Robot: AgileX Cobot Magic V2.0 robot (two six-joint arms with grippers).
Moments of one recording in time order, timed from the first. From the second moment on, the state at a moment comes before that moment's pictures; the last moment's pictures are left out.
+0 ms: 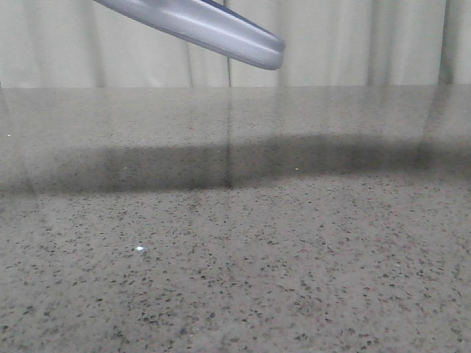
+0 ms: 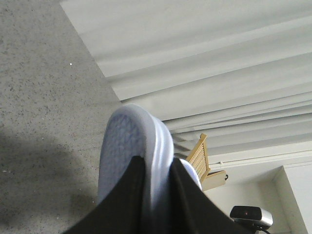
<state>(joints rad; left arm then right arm) -0.11 0.84 -0.60 -1.75 0.63 0.46 0.01 1.08 -1.00 1.00 0.77 -0.44</state>
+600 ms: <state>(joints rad) -0.11 0.84 -0.60 -1.76 0.66 0.47 0.01 1.13 -0.86 1.11 0.70 -0.46</state>
